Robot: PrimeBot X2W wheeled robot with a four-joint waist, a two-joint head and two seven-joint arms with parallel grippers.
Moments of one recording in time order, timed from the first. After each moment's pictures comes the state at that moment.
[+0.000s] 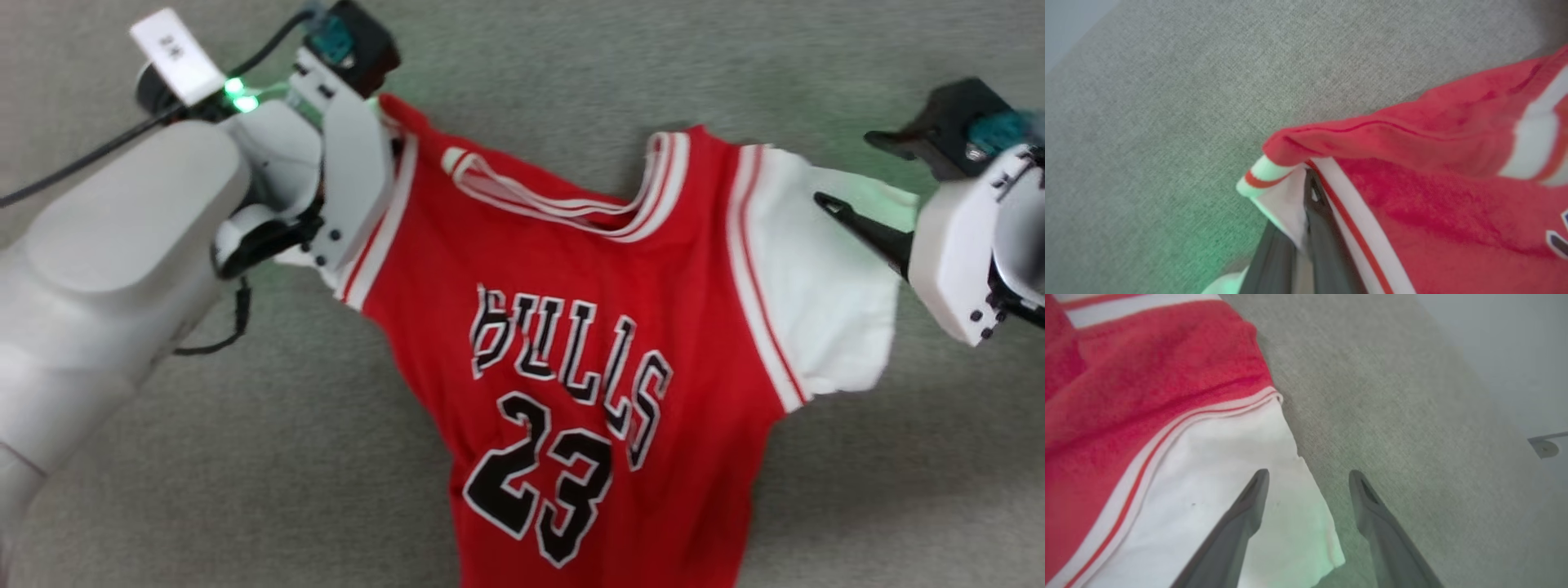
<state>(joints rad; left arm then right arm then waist) -1.35 0.60 -1.27 0.52 -0.99 -0.13 0.47 -1.08 -0.86 1.02 0.07 0.77 0.13 0.39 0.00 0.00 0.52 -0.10</state>
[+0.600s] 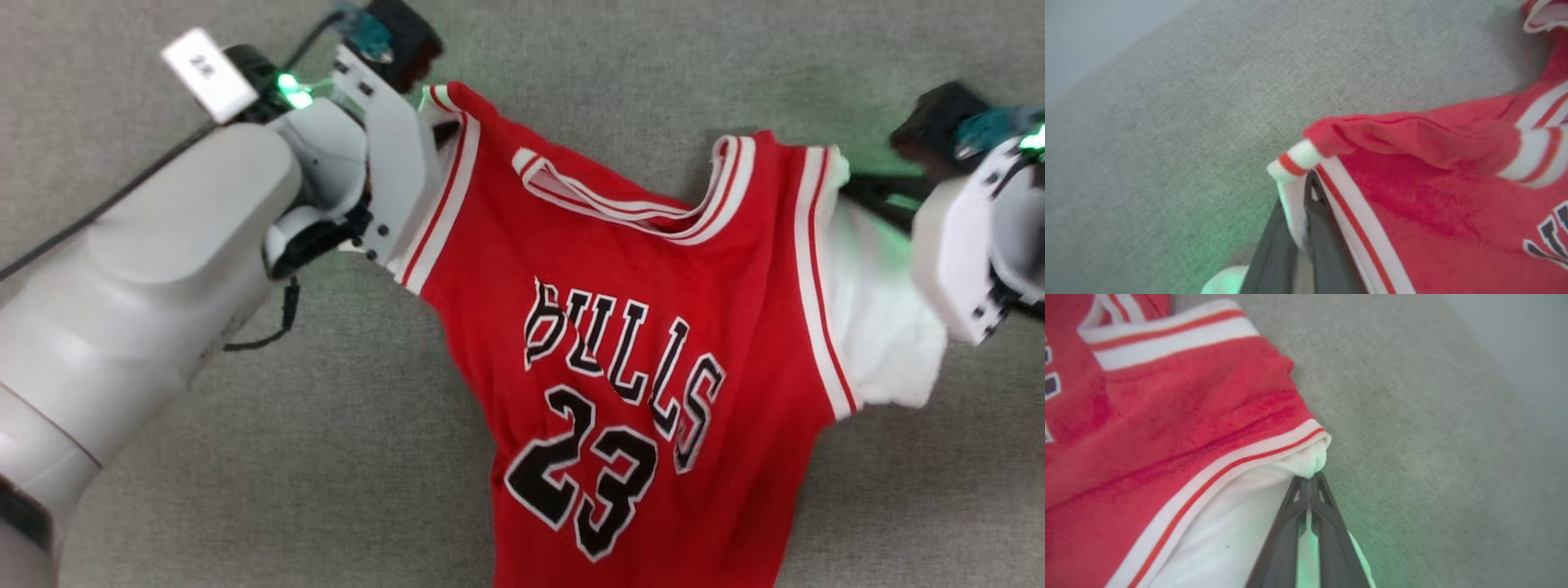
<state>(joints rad) -1.36 0.52 -1.28 0.57 -1.04 -0.13 0.32 -1.24 -0.87 1.28 0.16 0.90 0.13 0.35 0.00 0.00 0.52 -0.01</state>
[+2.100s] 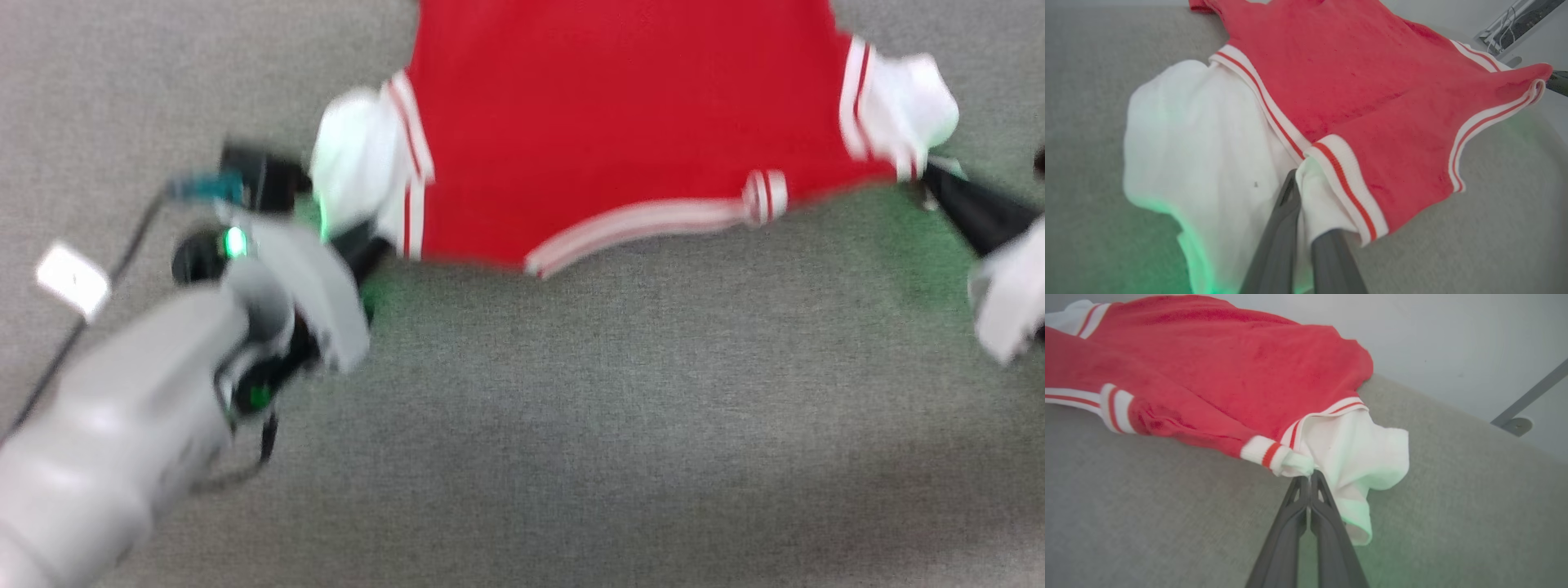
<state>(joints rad) -1.10 0.61 -1.23 0.55 -1.33 -0.13 -0.11 -1.07 -0.82 1.17 0.50 1.01 0.13 -0.20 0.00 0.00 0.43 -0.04</state>
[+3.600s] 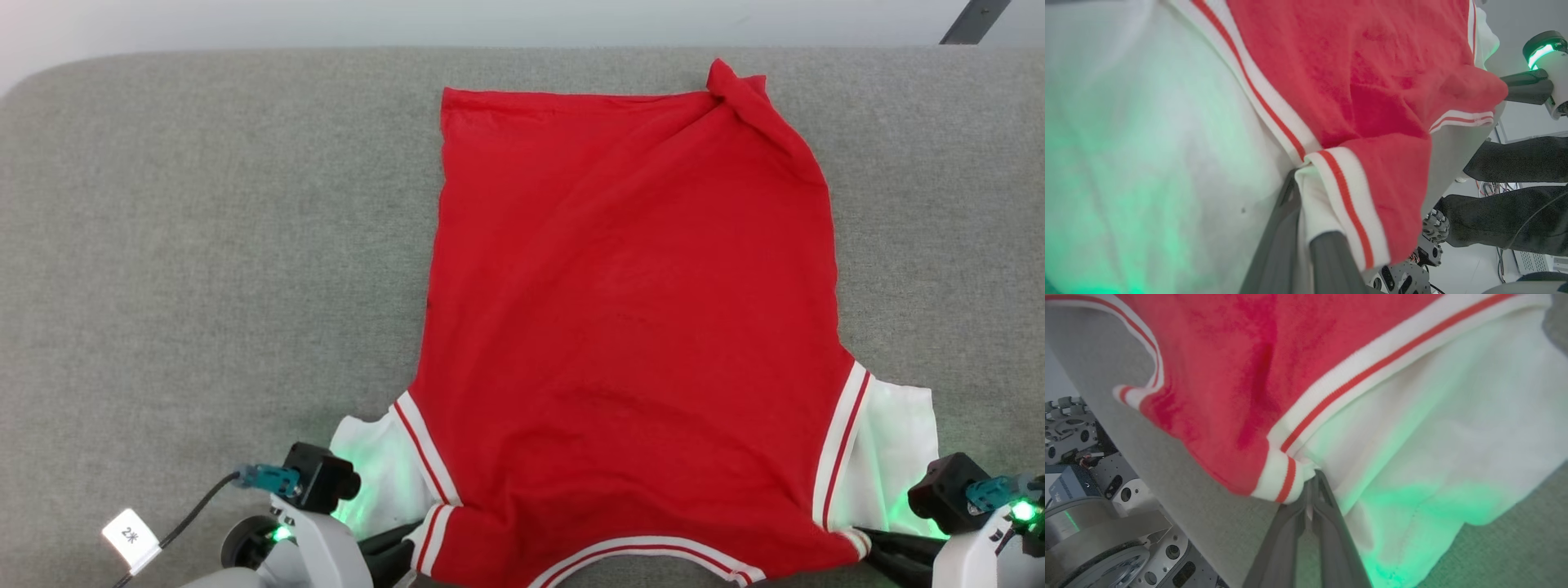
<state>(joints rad) -0.58 0.81 -1.28 0.12 -1.33 -0.05 -0.06 -0.36 -0.98 0.94 -0.02 0.85 0.13 0.23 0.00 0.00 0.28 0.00</state>
